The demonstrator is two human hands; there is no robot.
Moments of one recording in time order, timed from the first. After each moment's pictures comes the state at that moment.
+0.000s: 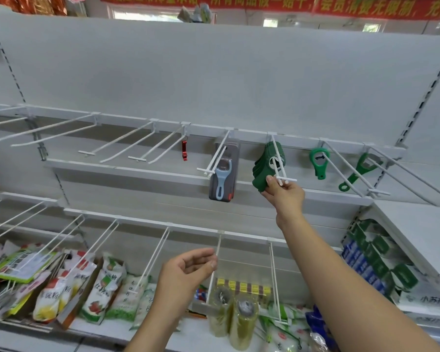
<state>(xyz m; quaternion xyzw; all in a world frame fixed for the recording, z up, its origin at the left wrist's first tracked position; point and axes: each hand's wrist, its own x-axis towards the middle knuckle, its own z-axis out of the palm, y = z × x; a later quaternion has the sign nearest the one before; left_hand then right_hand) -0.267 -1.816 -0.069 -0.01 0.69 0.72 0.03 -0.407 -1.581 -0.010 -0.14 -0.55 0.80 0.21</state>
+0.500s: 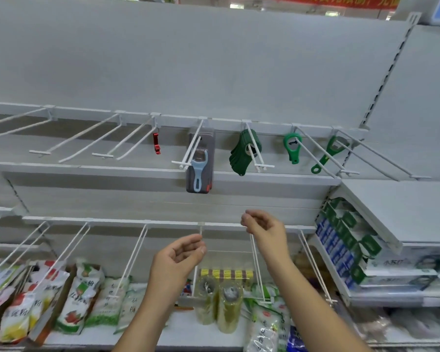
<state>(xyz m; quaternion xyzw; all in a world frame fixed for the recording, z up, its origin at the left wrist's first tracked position) -0.283 -1.802 -0.073 0.02 0.69 0.73 0.05 -0.311 -1.583 -0.082 -0.12 -0.70 0.68 0.18</state>
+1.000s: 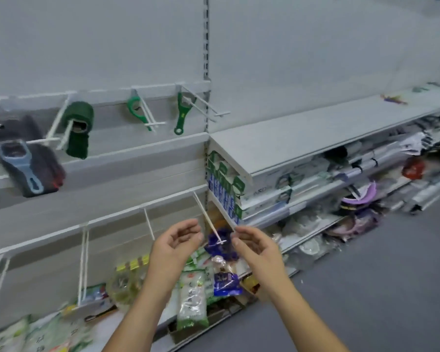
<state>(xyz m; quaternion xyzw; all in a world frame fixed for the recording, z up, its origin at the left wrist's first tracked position) -0.197 -1.581 -0.092 0.18 0.68 0.68 0.20 -0.079 -1.427 -0.122 -0.23 -0.66 0.66 0.26</state>
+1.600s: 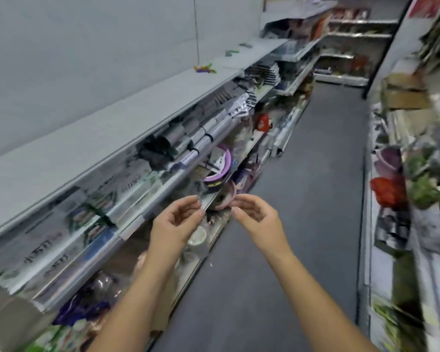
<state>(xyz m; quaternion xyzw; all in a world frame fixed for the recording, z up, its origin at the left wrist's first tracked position) 0.048 -1.146 -0.087 0.37 0.59 0.62 0.37 0.217 -1.066 -0.121 -0.38 -0.57 0.55 0.47</state>
